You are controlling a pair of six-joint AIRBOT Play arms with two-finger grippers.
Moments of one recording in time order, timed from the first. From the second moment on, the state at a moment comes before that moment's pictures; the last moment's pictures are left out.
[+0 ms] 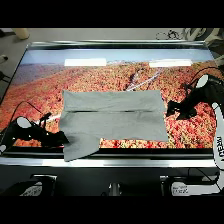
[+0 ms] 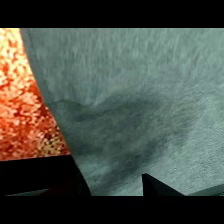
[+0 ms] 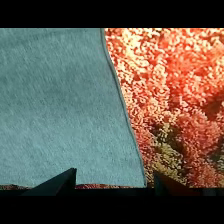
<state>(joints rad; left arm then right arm) 0.09 -1.14 0.58 1.08 -1.22 -1.46 -0.18 -1.55 1.37 -1.37 1.54 1.59</state>
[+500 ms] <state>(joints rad) 0.01 -1.14 0.50 1.02 -1.08 -1.45 -0.18 -1.47 1.02 -1.40 1.42 1.56</state>
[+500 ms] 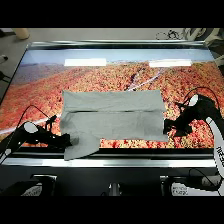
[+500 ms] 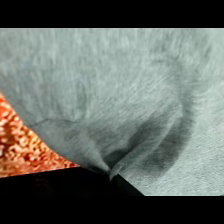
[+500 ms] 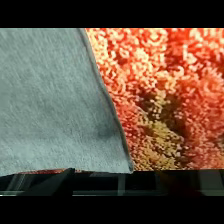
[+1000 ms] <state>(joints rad) 0.00 -1.04 0.56 1.03 -1.06 -1.42 -0.18 -1.43 0.94 -1.28 1.30 1.51</state>
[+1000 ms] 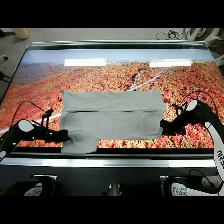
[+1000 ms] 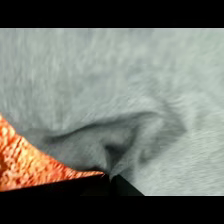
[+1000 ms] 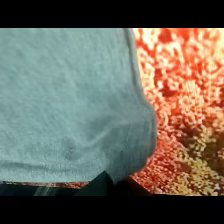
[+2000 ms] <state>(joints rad) 0.06 -1.69 1.54 1.07 -1.10 -1.47 -0.13 -1.87 1.69 -1.24 1.14 1.66</state>
